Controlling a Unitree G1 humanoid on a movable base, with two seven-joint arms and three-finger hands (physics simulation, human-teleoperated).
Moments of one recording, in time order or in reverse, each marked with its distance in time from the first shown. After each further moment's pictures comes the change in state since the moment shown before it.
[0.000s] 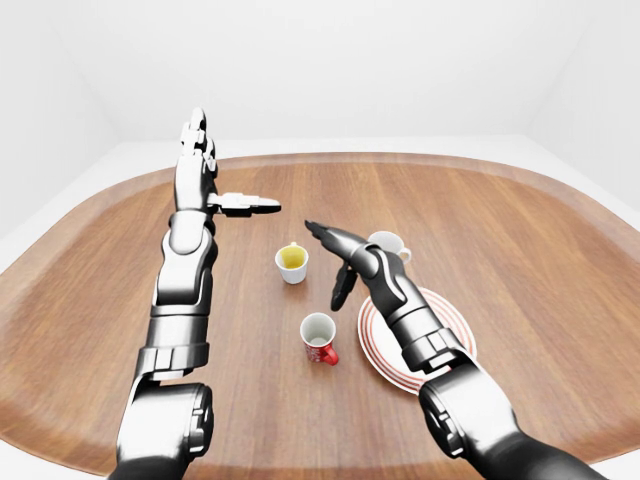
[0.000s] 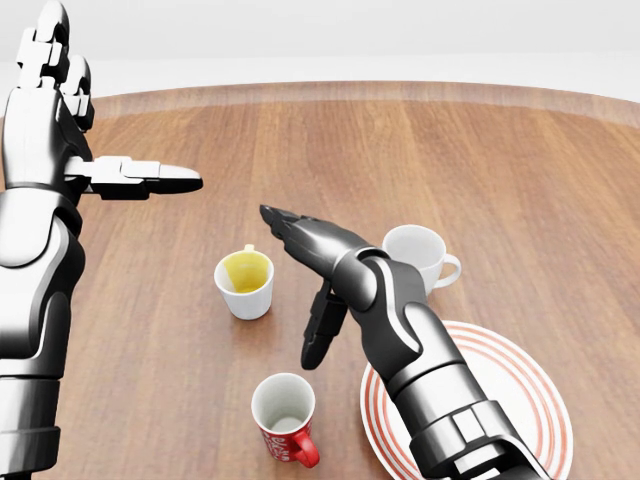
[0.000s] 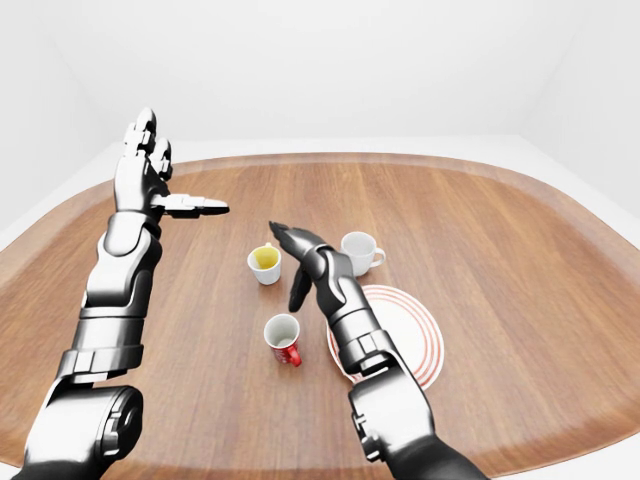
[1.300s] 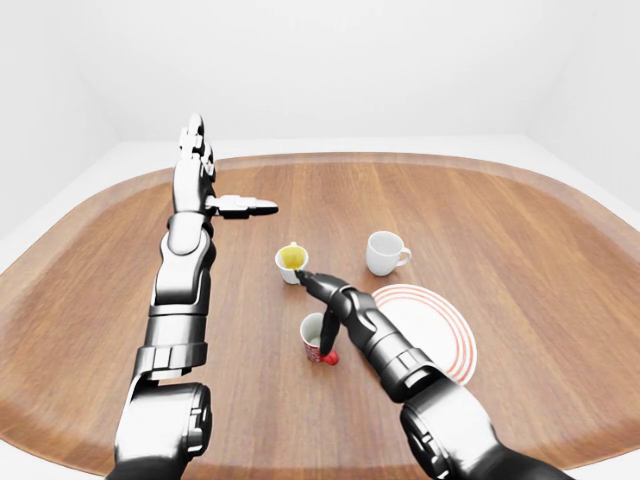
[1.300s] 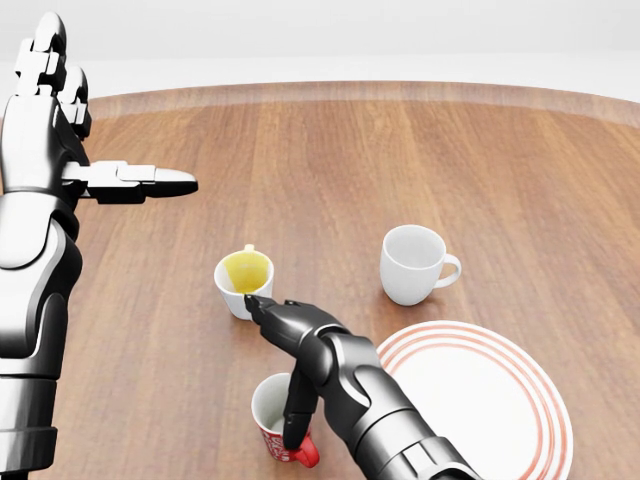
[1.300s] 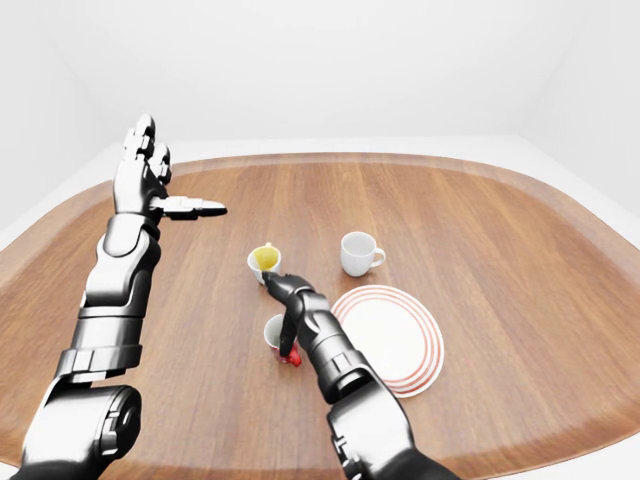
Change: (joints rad) left arm 0.001 0.010 0.007 0.034 -0.014 0.000 0.002; right arm 0.051 0.129 0.059 0.299 -0.089 0.000 -0.144
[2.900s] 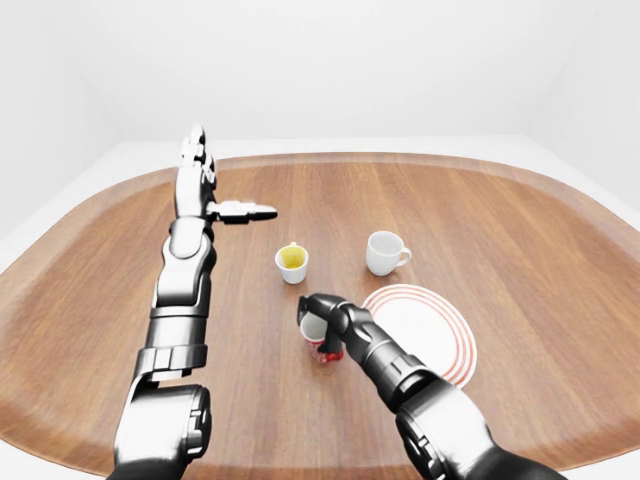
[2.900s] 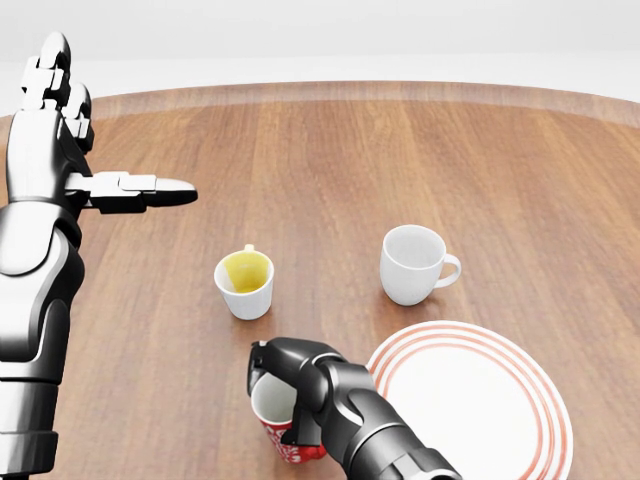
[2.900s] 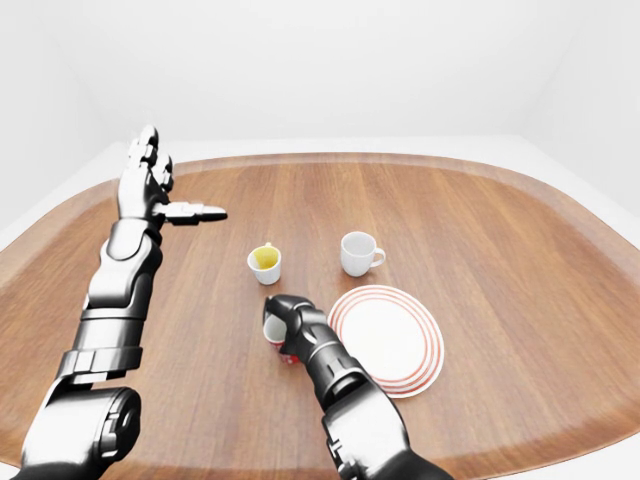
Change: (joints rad) left arm 0.011 -0.001 0.001 0.033 -0.007 0.000 0.003; right arm 0.003 0.029 0.012 0.162 0.010 0.000 -0.052
